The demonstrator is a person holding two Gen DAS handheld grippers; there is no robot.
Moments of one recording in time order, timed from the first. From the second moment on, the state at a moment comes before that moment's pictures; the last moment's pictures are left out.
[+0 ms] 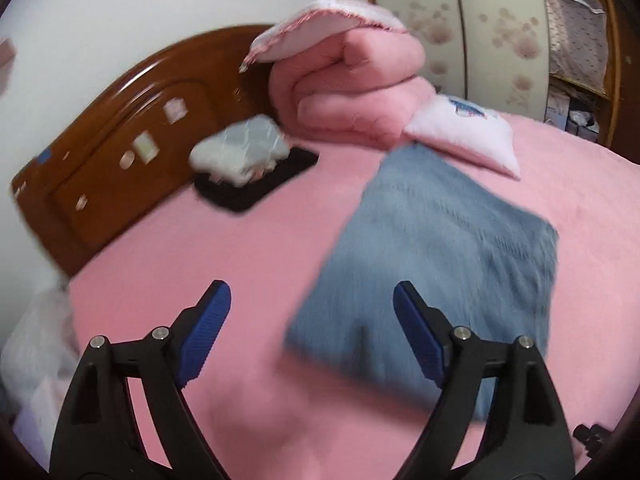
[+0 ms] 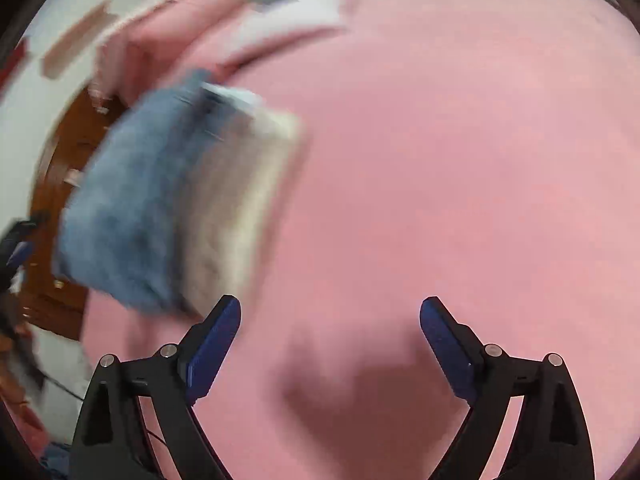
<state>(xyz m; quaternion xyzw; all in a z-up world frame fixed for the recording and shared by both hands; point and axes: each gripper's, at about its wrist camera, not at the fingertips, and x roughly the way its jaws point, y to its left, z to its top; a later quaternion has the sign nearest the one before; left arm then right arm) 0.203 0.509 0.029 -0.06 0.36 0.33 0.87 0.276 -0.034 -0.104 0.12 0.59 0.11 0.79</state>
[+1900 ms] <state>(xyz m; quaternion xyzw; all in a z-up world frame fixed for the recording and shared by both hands) -0.108 -0.142 0.111 -0.06 0.53 -0.05 0.85 -0.195 -0.453 0.217 0.05 0.56 -0.07 0.83</state>
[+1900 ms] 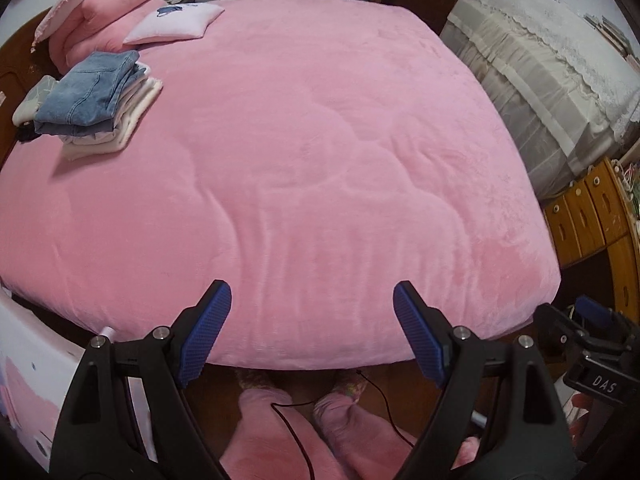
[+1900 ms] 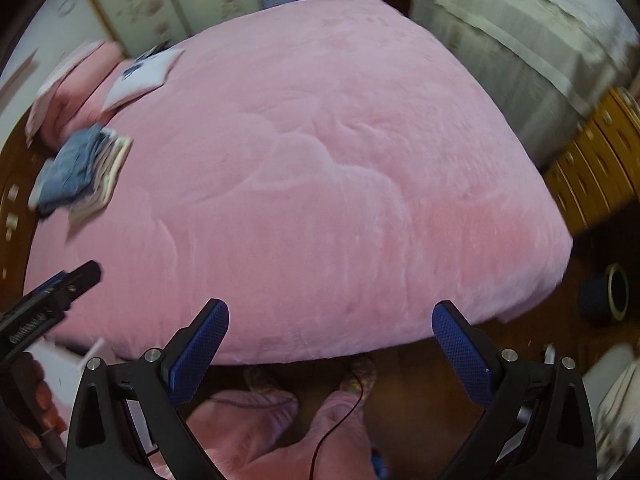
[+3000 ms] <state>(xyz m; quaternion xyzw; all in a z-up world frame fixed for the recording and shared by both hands) -0.154 -0.234 0.177 0.04 0.46 -0.01 0.89 -0.238 -0.483 0.285 0.05 0.54 -0.07 0.84</state>
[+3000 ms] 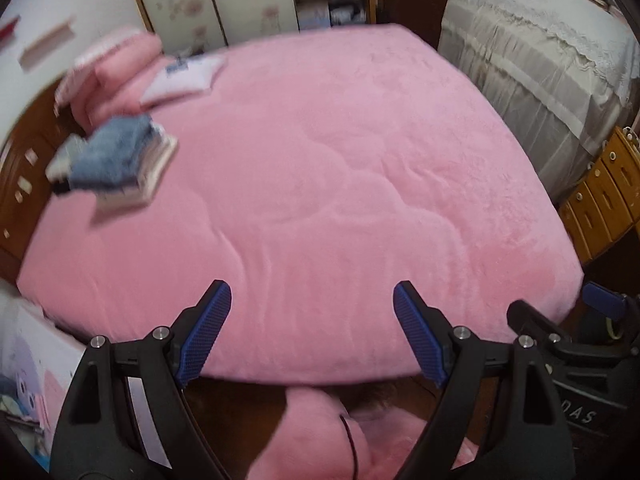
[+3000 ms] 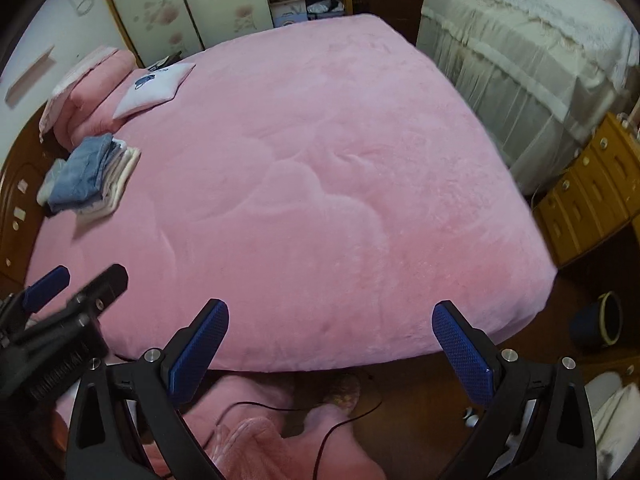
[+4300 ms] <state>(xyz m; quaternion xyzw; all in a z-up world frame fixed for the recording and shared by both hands) -0.091 -0.171 0.109 -0.04 0.54 0.00 0.84 -0.158 -0.454 0.216 0.00 0.56 -0.06 0.82</state>
